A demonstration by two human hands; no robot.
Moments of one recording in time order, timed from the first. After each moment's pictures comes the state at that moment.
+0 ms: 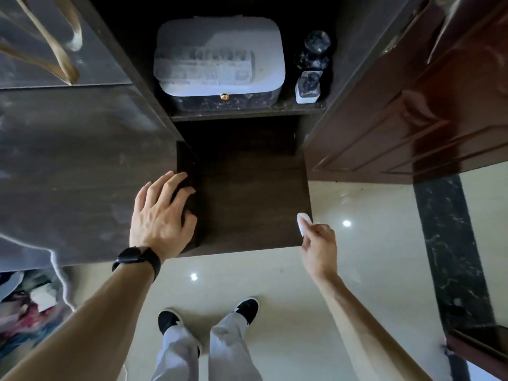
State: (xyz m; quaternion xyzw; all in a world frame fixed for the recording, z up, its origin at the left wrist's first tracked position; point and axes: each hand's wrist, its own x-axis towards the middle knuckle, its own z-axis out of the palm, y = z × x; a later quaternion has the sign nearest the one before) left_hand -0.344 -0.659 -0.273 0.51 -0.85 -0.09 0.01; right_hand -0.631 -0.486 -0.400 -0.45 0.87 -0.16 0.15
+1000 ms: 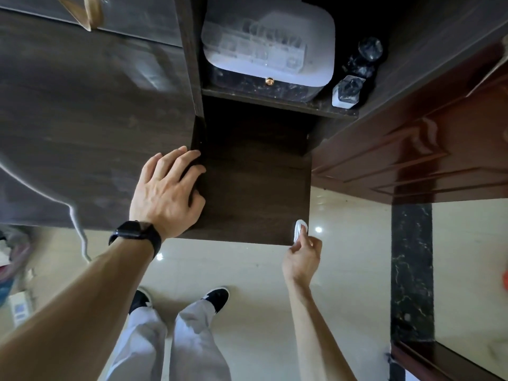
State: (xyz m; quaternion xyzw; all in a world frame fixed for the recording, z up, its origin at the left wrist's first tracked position) left_hand -0.341 -0.659 -0.278 0.52 -0.85 -0.10 0.05; right_hand -0.582 -0.492 -0.387 -0.29 0.92 -0.22 0.16
